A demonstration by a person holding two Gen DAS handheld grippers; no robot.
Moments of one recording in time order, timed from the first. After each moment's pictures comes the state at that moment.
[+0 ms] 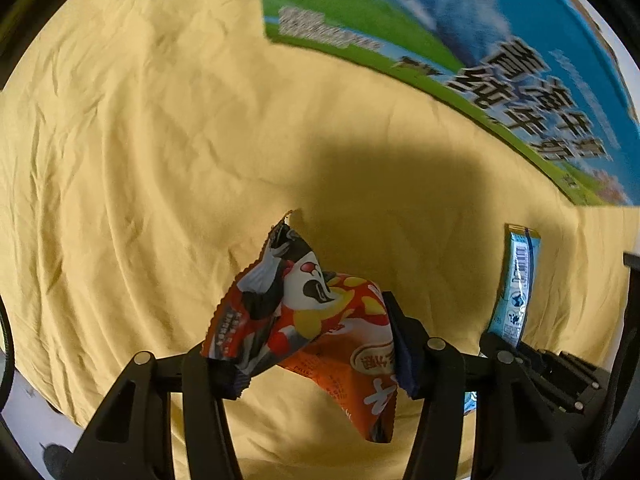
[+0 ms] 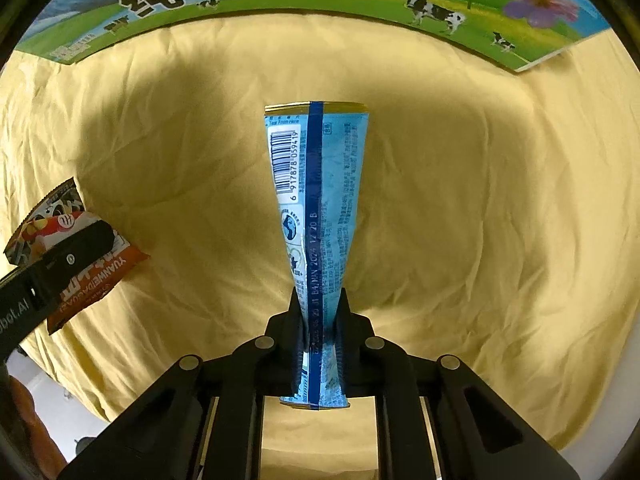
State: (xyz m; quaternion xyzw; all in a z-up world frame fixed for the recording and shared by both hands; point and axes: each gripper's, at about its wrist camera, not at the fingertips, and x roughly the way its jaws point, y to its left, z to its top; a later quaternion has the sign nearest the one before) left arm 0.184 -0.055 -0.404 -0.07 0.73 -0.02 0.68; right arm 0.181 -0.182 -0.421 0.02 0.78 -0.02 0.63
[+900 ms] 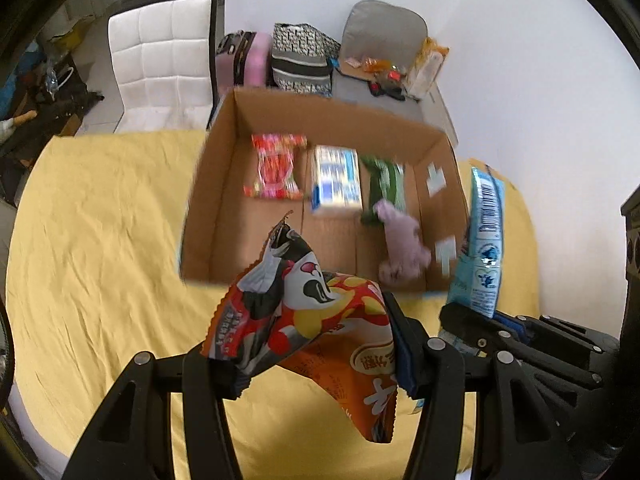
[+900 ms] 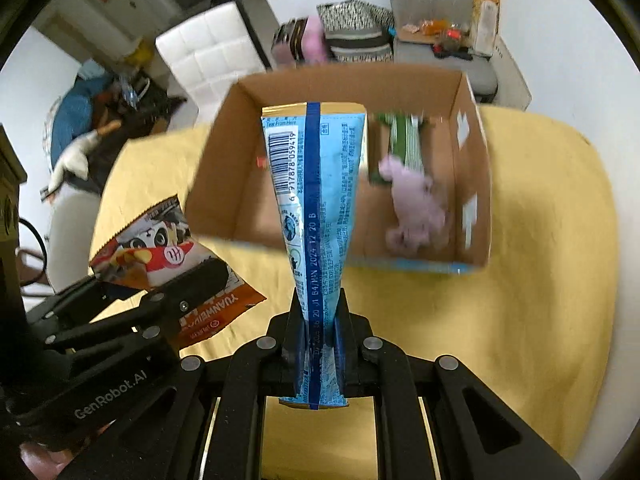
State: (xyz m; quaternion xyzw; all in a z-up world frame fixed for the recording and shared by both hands) left arm 0.284 -0.083 -0.194 -0.06 0.60 -0.13 0.78; right arm 0.249 -0.199 -0.175 0.11 0.62 0.05 0.77
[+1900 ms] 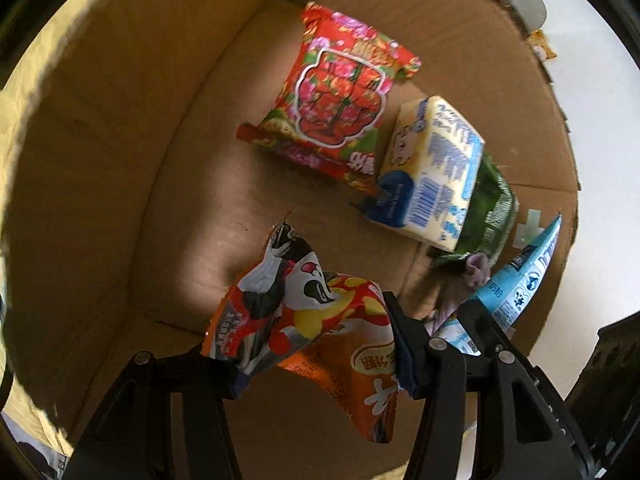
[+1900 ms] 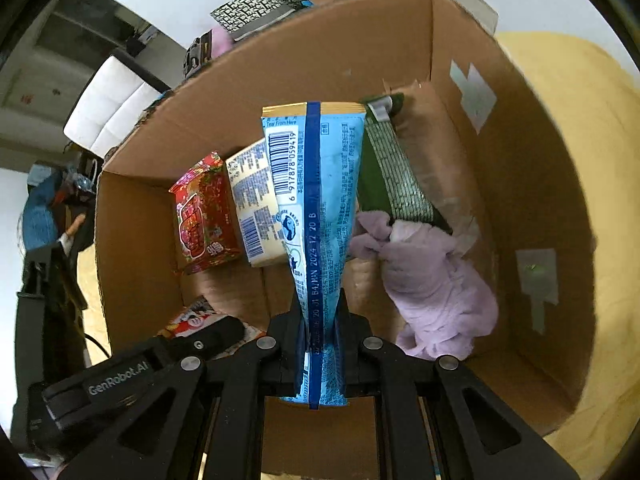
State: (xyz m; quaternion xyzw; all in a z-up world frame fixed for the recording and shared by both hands) left arm 0.391 -0.053 -0.380 -0.22 0.75 -0.08 0.62; right arm 0.372 -0.242 -0.336 0.27 0.63 -0.06 0.72
